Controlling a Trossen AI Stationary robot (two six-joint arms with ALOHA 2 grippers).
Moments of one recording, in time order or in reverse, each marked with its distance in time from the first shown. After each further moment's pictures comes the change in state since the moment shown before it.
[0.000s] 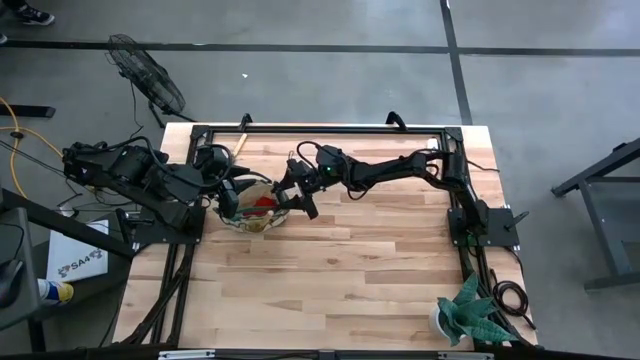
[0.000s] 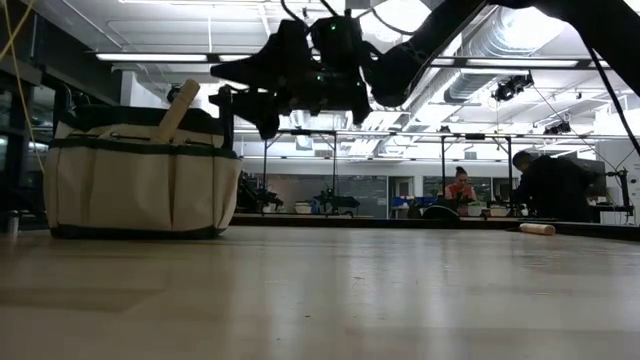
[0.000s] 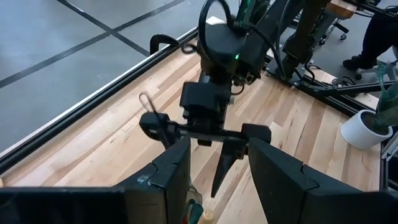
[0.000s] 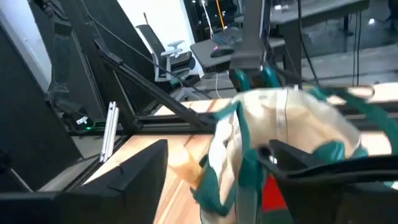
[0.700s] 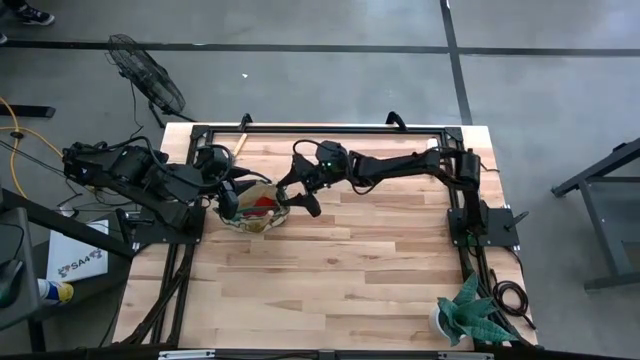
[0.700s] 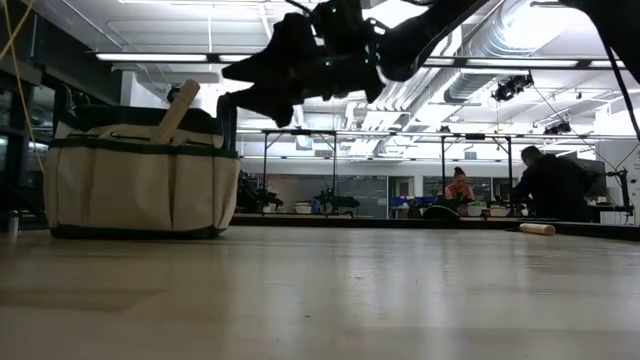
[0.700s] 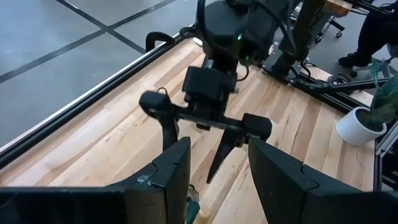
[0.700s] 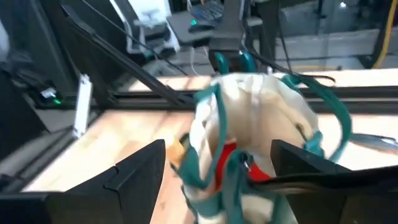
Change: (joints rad) left arm 0.000 0.000 0.000 0.003 0.017 0.000; right arm 0.002 -0.104 0.000 -0.268 0.093 -0.157
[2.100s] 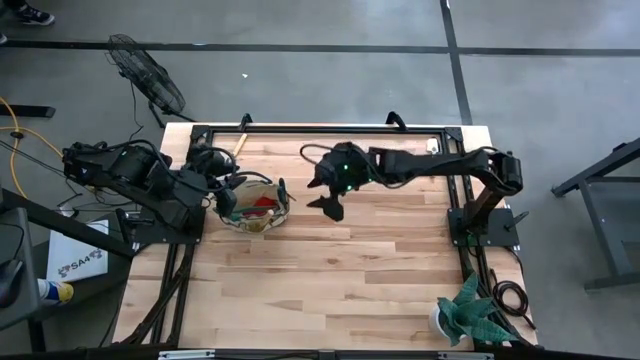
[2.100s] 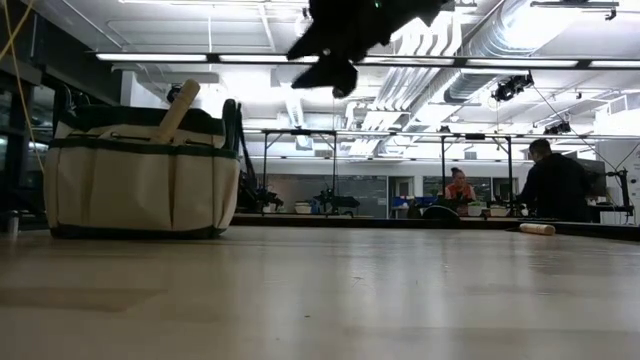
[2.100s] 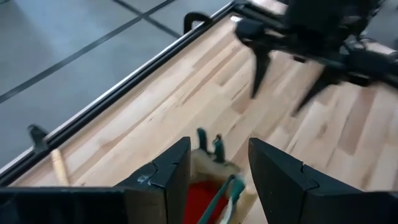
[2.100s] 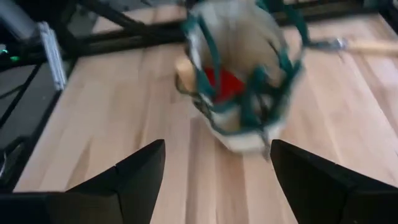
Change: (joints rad) left arm 0.000 0.000 0.000 -0.198 -0.067 -0.075; right arm 0.074 -0.313 0.000 -0.682 0.282 0.025
